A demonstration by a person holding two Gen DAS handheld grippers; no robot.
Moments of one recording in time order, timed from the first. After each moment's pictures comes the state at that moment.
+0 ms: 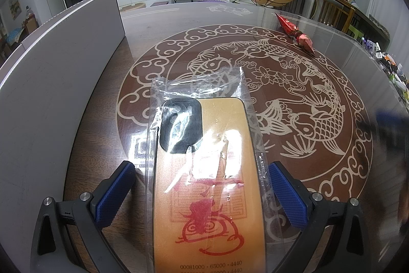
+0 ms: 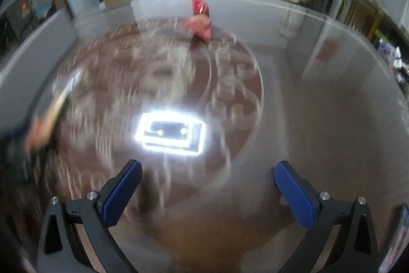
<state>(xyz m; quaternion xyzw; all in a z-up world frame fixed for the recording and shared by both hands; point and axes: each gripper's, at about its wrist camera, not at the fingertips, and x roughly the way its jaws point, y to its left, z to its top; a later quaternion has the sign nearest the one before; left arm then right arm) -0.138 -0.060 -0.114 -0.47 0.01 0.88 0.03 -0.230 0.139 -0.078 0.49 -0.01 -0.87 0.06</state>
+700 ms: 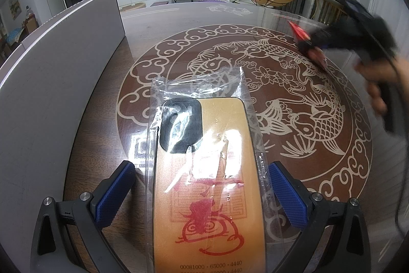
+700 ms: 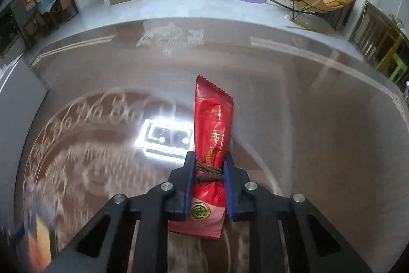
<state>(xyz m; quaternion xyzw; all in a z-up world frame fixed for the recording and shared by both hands) -0.143 -0.057 -0.115 -0.47 0.01 0.88 0.03 -0.362 0.107 -0.086 0.50 0.04 -0.86 0.09</state>
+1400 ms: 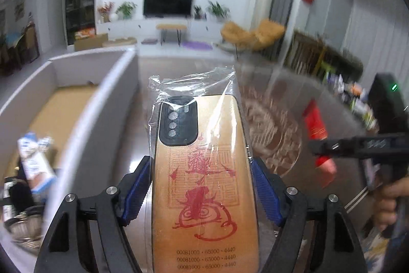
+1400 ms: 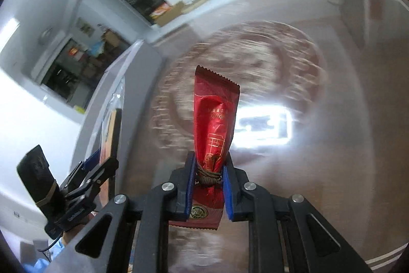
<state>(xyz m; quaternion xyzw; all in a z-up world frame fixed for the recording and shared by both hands) -0.005 -0.099 0.010 -0.35 -0.06 0.93 0.08 -0.112 0.124 -0.014 0.48 -0.18 -0.82 0.26</state>
